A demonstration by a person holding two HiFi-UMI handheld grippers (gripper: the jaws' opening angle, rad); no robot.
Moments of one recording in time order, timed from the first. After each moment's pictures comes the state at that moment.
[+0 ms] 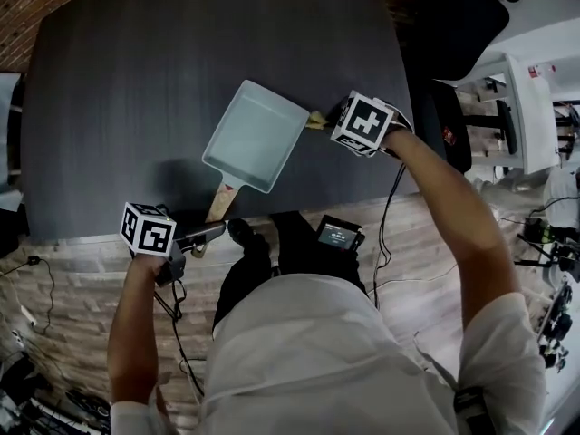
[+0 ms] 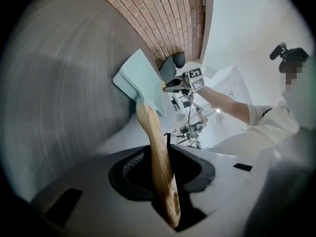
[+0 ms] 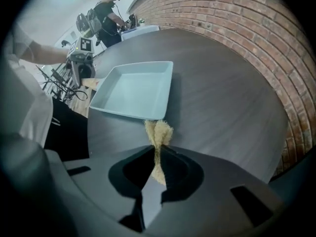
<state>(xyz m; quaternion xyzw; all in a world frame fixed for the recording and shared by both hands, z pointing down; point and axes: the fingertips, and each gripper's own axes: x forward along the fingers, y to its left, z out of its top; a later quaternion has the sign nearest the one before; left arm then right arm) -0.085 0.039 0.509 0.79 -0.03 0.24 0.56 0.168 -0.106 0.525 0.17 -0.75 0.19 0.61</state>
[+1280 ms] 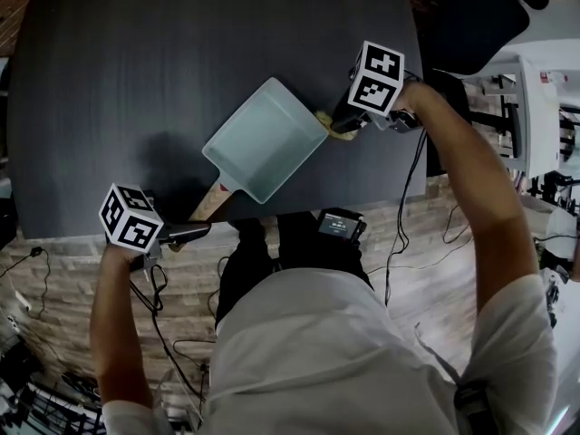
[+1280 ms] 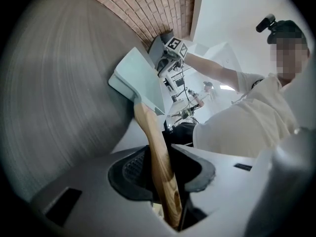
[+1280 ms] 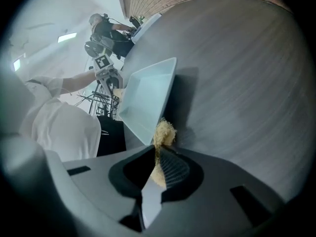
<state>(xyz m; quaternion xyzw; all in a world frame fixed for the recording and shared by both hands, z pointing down) -0.108 0.032 0.510 0.80 0.08 0.33 0.50 0.155 -0.092 0.522 -0.04 -0.72 0.41 0.56</state>
